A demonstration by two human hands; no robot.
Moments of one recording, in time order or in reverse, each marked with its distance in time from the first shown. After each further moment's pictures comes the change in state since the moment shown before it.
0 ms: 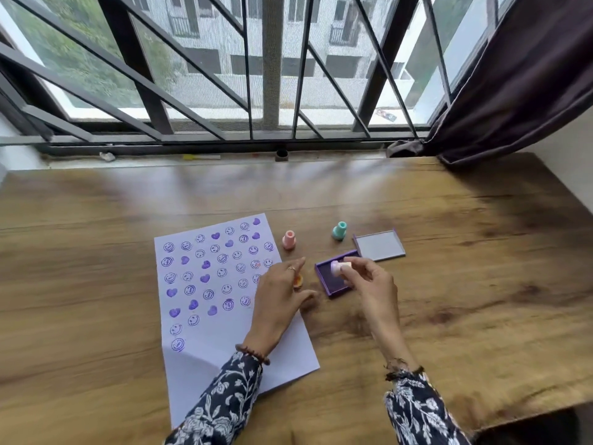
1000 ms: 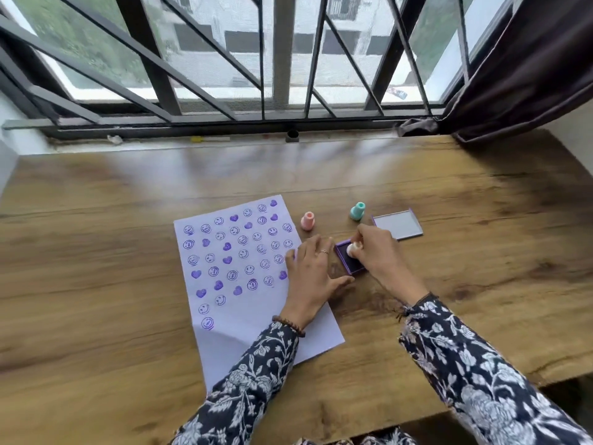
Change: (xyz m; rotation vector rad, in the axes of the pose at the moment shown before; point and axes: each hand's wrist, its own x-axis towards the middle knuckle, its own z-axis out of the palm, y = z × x) left_hand -0.002 0.006 0.009 0.122 -0.057 0.061; right_hand 0.022 -0.026 0.023 -0.917 -0.189 -0.187
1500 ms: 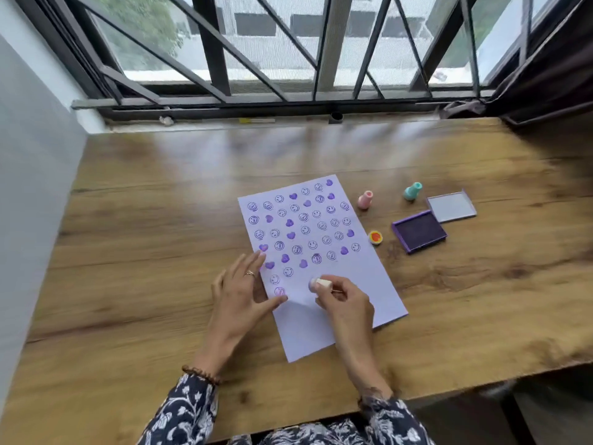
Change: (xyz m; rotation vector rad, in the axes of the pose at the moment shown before) left_hand -0.119 -0.150 -0.125 0.054 0.051 -0.139; right_hand -0.142 -0.125 0.112 0.866 0.104 0.356
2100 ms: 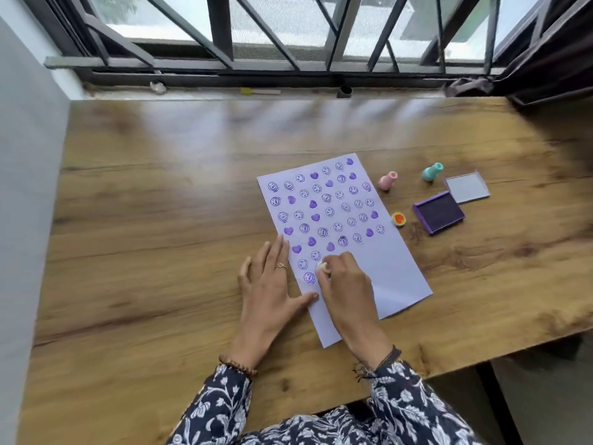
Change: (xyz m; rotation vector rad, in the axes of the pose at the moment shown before) left_hand -0.004 -0.018 0.012 0.068 -0.084 0.058; right_hand -0.008 -0.015 0.050 -0.913 -0.047 -0.473
